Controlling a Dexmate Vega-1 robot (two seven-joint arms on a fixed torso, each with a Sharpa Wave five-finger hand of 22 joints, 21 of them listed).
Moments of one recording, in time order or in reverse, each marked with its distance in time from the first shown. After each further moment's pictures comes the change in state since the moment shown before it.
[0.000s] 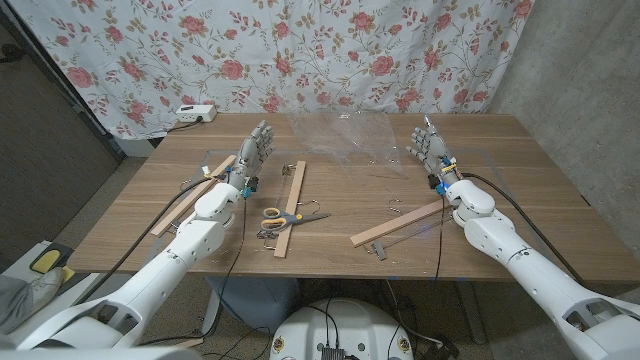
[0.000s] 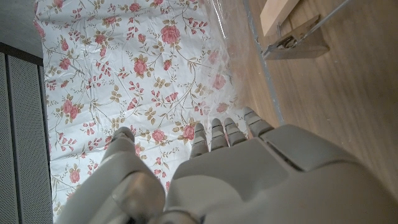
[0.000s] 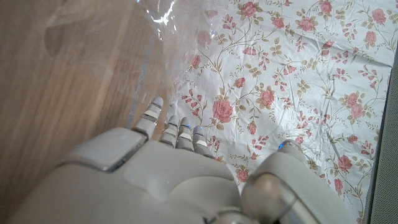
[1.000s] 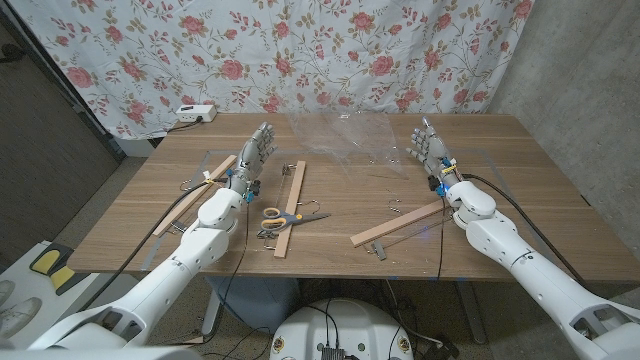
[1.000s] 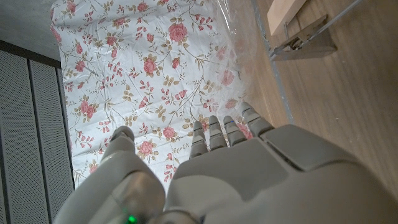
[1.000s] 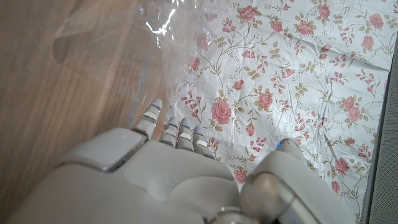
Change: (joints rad) left arm 0.030 -0.026 0.001 0.023 0.049 -0.116 0.023; left_hand 0.009 -0.001 0.000 0.000 0.000 0.025 -0.011 0.007 0.000 0.052 -0.027 0.020 -0.022 0.039 -0.025 0.015 -0.003 0.061 -0.033 0.023 -0.003; right arm -0.031 -0.023 0.003 -0.061 -0.006 -0.015 -0.017; right_hand 0.019 0.011 0.008 -0.008 0.000 -0.022 -0.001 0.004 -0.044 -0.014 -0.004 -0.035 -0.035 -0.033 -0.004 -0.004 -0.042 -0.038 -0.045 0.000 0.000
